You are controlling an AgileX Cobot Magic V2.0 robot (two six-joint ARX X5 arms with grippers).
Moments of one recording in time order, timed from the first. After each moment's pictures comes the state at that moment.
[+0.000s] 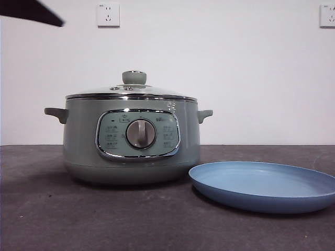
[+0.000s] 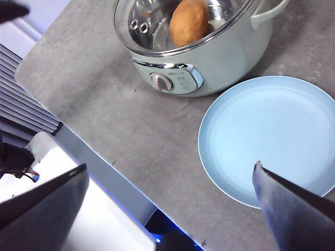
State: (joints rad) left arm -0.30 1.07 1.06 -0.55 0.52 0.09; right arm 0.21 0.85 1.06 -1.03 -0.60 -0.10
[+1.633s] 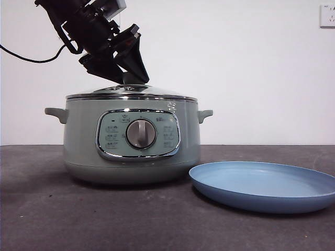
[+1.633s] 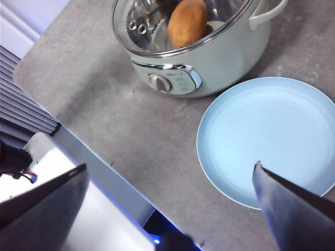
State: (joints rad) left arm -0.39 1.69 1.39 -0.36 0.32 0.20; right arm 0.21 0.85 1.06 -1.03 -0.59 -0.10
